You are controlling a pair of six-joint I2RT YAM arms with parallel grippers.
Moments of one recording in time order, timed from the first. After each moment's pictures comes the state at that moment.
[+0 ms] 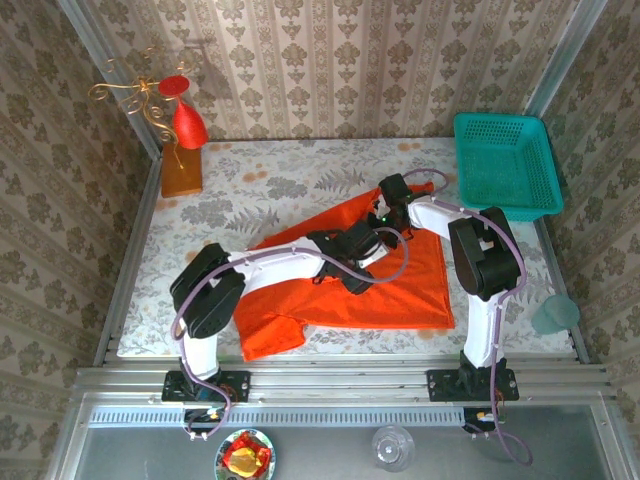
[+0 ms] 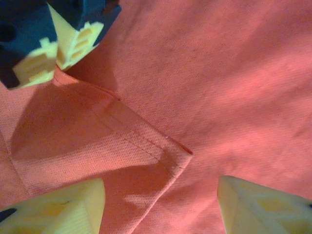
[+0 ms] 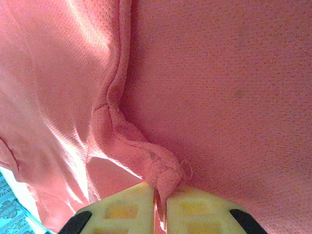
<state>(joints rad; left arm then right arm) -1.04 1.89 1.34 -0.57 -0.08 0.05 0.31 2.00 1.31 -0.53 -0.50 0.66</state>
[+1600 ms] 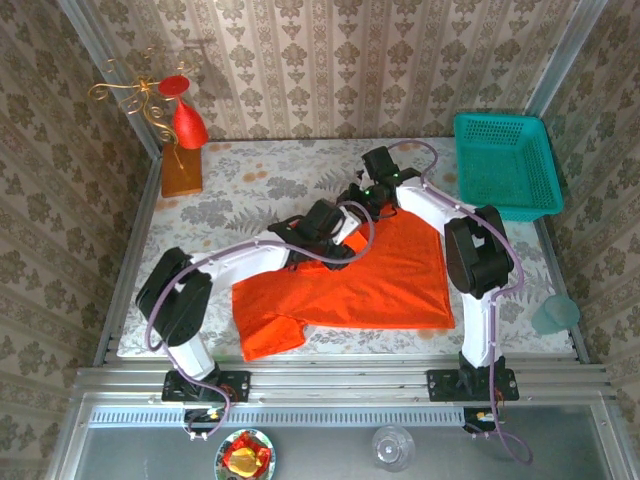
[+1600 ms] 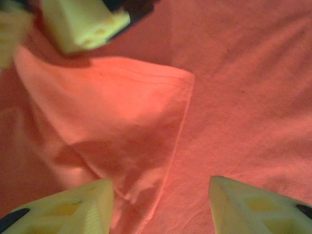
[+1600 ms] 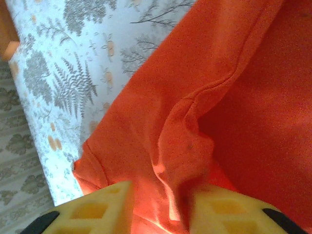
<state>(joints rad) -0.87 1.73 1.17 -0.36 0.02 0.02 0.37 2.05 1.60 -0.58 -0.46 0.75</state>
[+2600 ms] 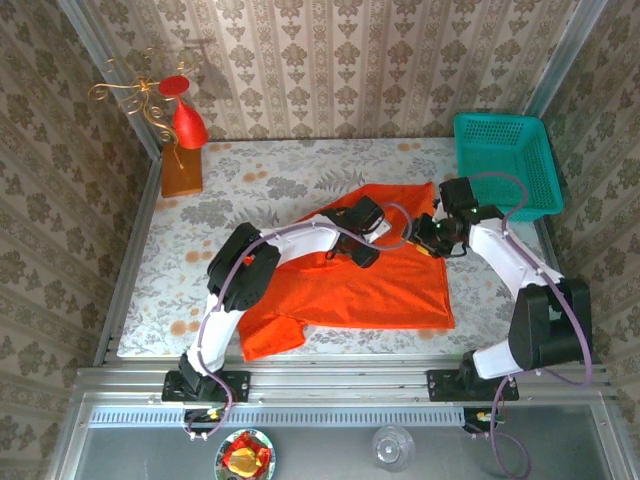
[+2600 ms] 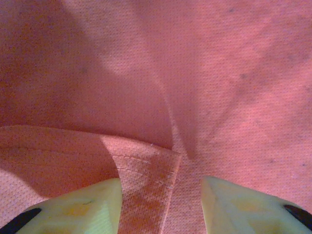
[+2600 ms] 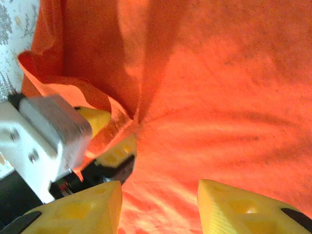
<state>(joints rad) -0.90 2.18 1.63 -0.57 0.04 0.04 0.11 1.43 1.01 -0.70 -0.34 0.65</state>
